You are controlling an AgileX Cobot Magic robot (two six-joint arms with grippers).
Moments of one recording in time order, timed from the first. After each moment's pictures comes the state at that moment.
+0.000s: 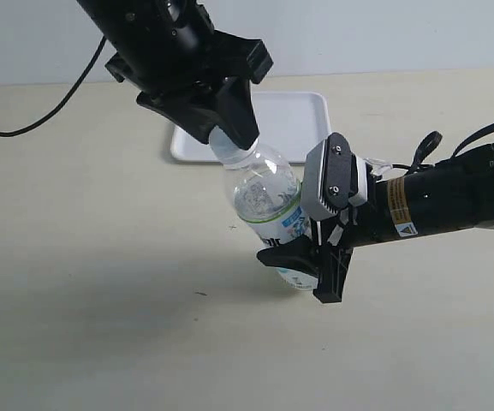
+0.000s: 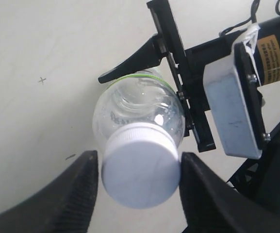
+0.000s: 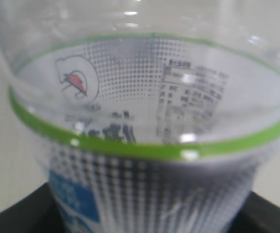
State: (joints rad) left arm -0.63 1.80 -1.63 -0.41 1.22 0.12; right arm 0.17 1.89 -0.69 -1.32 -0.79 0.42
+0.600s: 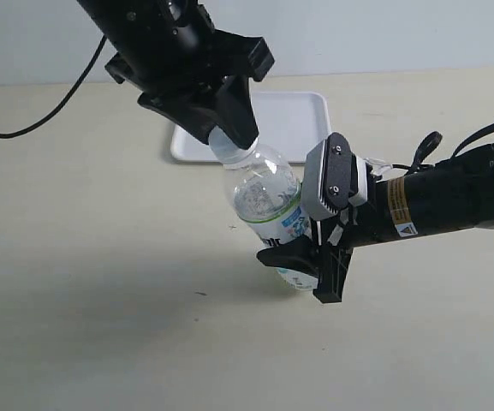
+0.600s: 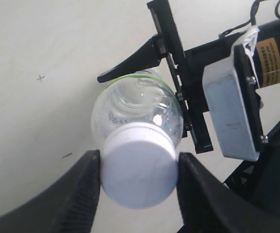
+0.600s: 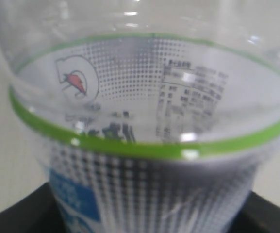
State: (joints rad) left arm -0.63 1.80 -1.63 -0.42 1.22 0.09; right arm 0.17 1.89 -0.69 -1.32 -0.79 0.43
